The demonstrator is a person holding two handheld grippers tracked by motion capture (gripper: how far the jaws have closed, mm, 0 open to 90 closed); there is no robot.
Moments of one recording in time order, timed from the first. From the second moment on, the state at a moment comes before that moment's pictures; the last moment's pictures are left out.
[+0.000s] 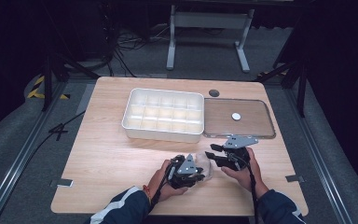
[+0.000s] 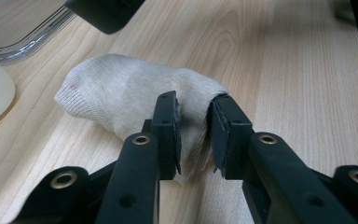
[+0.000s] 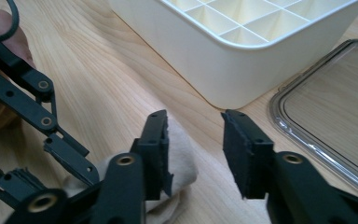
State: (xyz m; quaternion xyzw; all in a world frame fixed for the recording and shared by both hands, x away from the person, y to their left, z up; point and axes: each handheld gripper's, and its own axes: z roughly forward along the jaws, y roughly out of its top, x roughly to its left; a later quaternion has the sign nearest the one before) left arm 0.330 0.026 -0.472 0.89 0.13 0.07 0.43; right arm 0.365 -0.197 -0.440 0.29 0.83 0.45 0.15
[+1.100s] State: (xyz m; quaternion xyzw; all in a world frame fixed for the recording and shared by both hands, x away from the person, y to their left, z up) left arm 0.320 0.081 -0.445 0.91 0.14 0.09 0.39; right arm 0.363 -0.187 -0.458 0.29 0.87 0.39 0.09
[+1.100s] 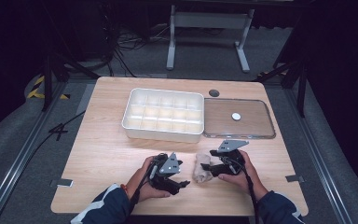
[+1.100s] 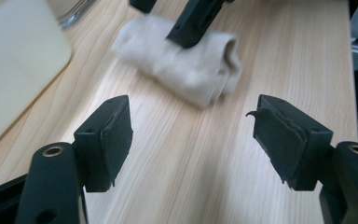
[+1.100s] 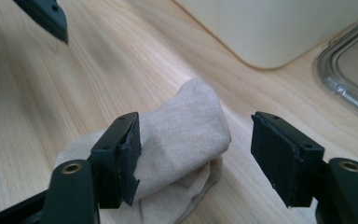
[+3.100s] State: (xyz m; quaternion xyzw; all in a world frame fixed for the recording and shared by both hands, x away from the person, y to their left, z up) left arm 0.337 0.199 -0.483 0.88 0.28 0.11 0.35; right arm 0.356 -0.206 -0.428 0.23 0.87 0.43 0.06
